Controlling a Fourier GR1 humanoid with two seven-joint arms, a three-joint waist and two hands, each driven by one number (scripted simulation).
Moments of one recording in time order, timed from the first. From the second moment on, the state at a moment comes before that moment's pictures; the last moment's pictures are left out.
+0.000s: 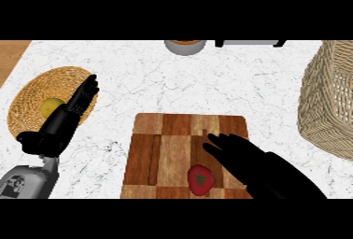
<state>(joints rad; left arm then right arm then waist) -0.18 0.41 -0.18 -1.54 0.16 0.01 -0.04 -0.17 -0.38 0.49 -2.21 0.43 0.55 0.58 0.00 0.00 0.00</state>
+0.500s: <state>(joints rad) -0.18 0.36 -0.13 -1.56 0.11 -0.03 0.00 -0.10 -0.31 0.55 -2.00 0.68 0.41 0.33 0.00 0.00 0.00</state>
